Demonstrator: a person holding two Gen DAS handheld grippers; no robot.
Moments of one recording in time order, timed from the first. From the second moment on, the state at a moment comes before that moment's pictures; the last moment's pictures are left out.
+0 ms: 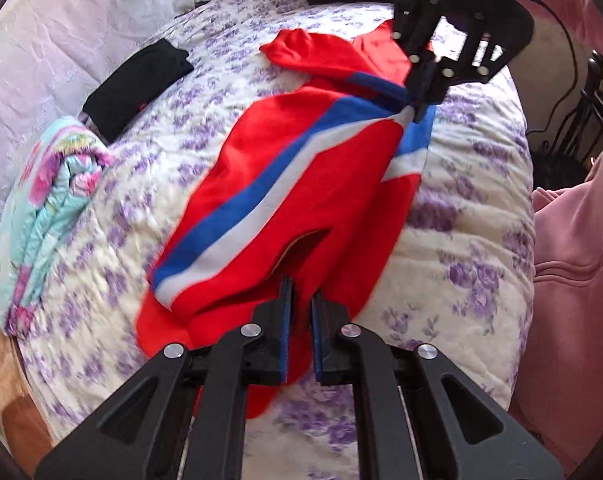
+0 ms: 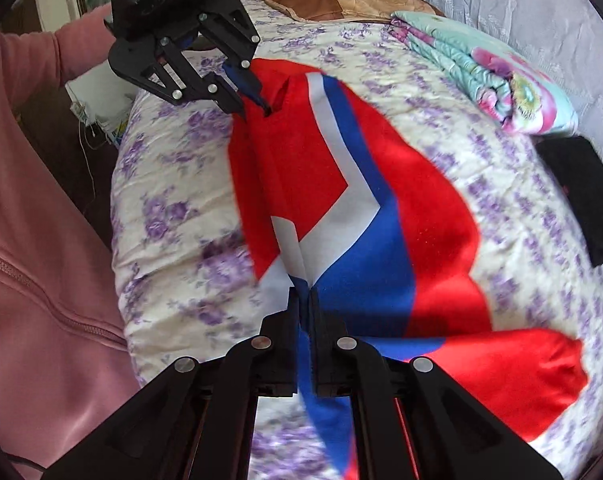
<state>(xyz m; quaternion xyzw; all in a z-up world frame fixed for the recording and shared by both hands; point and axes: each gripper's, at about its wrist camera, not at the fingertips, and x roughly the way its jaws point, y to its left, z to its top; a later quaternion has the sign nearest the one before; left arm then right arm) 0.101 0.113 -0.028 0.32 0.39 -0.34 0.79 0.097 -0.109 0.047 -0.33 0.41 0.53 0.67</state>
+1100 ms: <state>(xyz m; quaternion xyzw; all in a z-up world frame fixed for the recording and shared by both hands) 0.198 -0.059 -0.053 -0.06 0.53 -0.38 0.76 0.296 -0.227 0.090 -0.27 0.53 0.22 0.78</state>
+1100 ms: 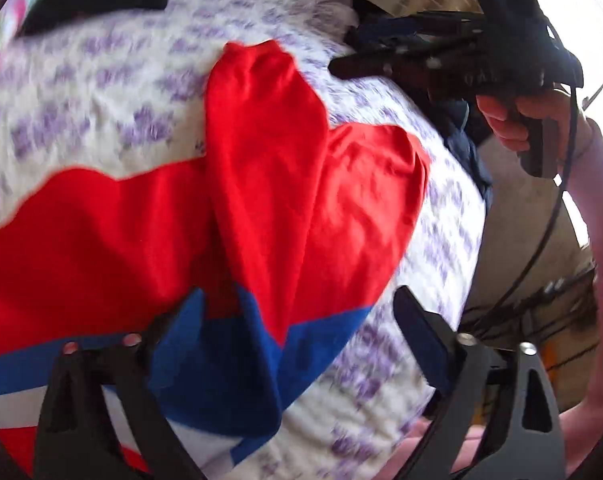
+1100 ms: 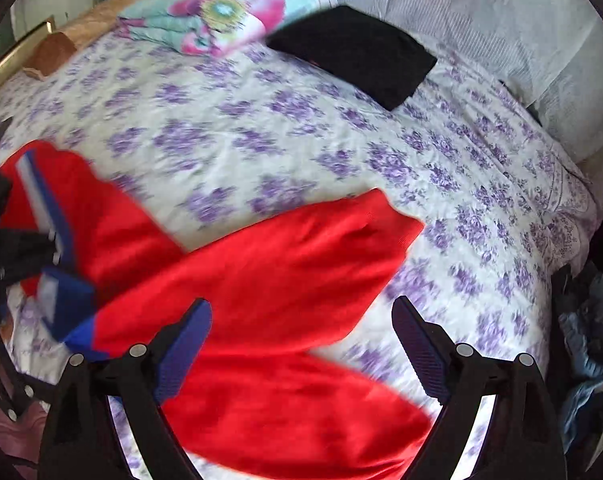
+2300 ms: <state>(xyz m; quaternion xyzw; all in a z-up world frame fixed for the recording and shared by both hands) 0.202 -0.072 -0.053 -0.07 0.49 -0.45 0.74 0.235 -0.273 0.105 -0.51 0.38 0.25 0.73</state>
